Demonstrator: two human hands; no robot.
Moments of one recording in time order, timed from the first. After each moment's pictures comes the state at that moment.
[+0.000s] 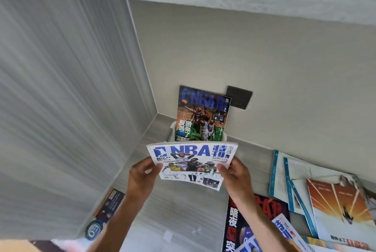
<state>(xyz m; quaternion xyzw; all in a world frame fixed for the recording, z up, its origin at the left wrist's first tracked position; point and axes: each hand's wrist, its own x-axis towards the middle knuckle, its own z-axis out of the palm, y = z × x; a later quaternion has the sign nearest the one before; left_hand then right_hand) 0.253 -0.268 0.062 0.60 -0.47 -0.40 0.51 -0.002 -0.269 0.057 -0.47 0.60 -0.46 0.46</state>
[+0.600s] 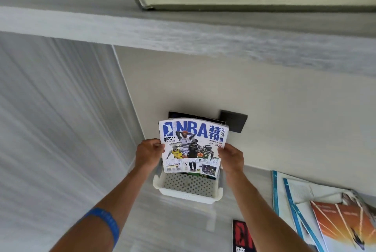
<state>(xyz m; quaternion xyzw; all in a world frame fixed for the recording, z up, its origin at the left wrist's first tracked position) 0.244 -0.463 0.065 0.70 -0.56 -0.30 0.31 0.004 -0.429 0.053 -0.27 0.71 -0.49 0.42</state>
